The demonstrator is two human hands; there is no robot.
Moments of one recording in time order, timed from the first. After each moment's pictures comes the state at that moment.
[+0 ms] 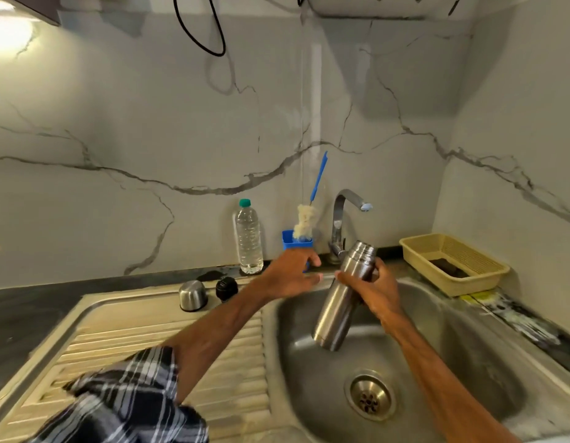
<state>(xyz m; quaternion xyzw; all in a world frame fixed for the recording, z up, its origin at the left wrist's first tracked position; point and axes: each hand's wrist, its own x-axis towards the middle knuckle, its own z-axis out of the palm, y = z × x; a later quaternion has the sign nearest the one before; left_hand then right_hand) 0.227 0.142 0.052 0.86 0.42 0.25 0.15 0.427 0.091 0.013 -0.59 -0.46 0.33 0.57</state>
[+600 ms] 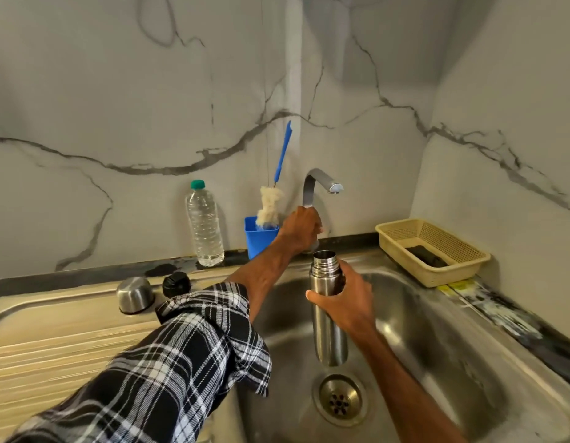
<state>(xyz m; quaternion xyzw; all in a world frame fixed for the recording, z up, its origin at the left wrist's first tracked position) 0.351 0.284 0.033 0.85 0.47 0.25 0.02 0.452 0.123 -0.047 -0.67 -0.55 0.17 0.47</state>
